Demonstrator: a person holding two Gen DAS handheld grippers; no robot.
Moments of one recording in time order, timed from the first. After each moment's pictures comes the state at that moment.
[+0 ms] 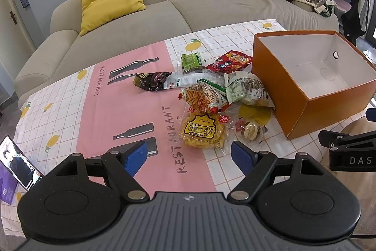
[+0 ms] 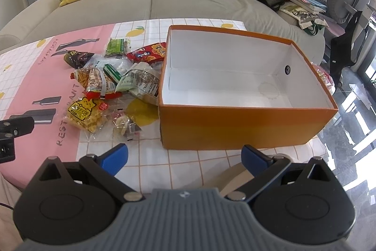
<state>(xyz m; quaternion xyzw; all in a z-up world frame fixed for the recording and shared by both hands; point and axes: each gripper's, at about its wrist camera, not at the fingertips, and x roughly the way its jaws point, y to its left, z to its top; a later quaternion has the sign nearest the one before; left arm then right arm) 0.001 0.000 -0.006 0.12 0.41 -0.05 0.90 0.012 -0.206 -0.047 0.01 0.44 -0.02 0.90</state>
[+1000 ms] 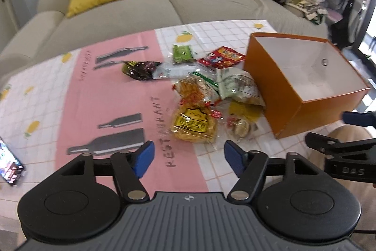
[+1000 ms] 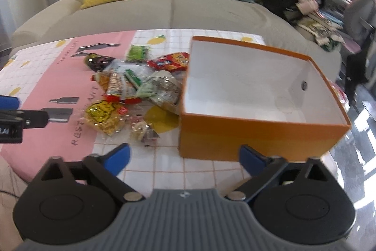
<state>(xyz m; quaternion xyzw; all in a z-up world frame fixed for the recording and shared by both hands) 0.013 0.028 -0.012 0.05 0.44 -0.10 0.89 0.011 -0.189 -0.045 -0.02 0.41 0.04 0.91</state>
